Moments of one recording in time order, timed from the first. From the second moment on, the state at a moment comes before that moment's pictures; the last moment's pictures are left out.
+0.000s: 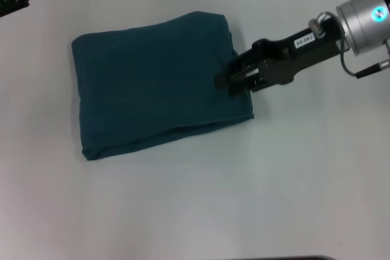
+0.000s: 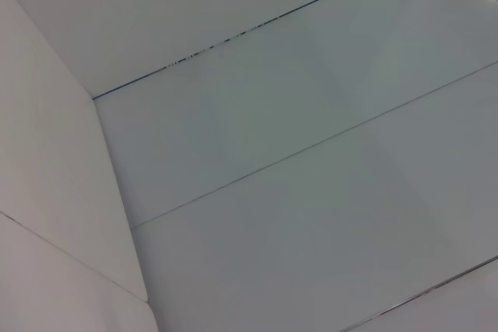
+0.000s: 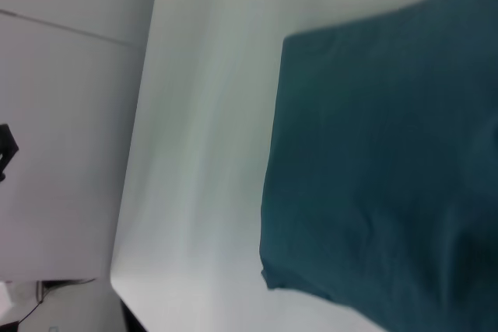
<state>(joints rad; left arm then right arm) -0.45 -2.02 -2.75 -0.81 -1.35 1.88 -2.41 0.82 1.97 2.16 0.56 -2.10 1.62 -0.50</state>
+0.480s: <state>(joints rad) -0.45 -2.03 -2.75 -0.80 -1.35 1.87 -2.41 0.82 2.00 2.13 0.48 -2.21 1.45 -0.50</state>
